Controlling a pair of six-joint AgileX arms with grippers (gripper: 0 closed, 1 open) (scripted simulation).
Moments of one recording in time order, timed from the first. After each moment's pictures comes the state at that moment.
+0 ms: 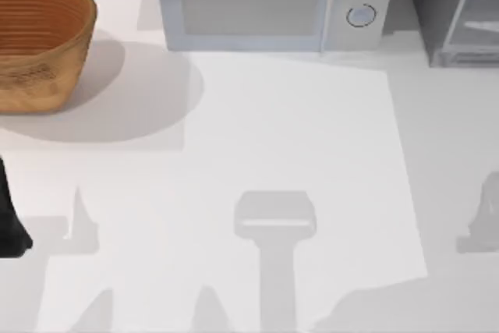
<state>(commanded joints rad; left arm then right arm) 0.00 0.00 0.00 0.00 0.00 0.00 0.02 0.03 0.03 0.03 0.01 0.00</state>
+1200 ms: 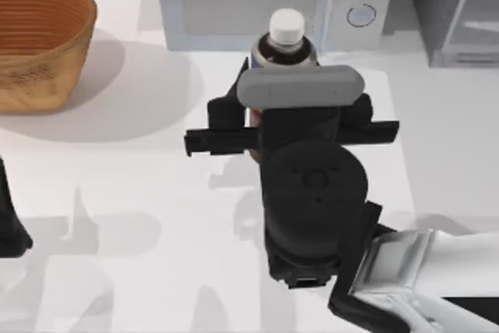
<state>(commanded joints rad) 0.00 0.00 0.00 0.00 0.00 0.00 1.09 1.71 0.84 0.87 1.05 0.04</state>
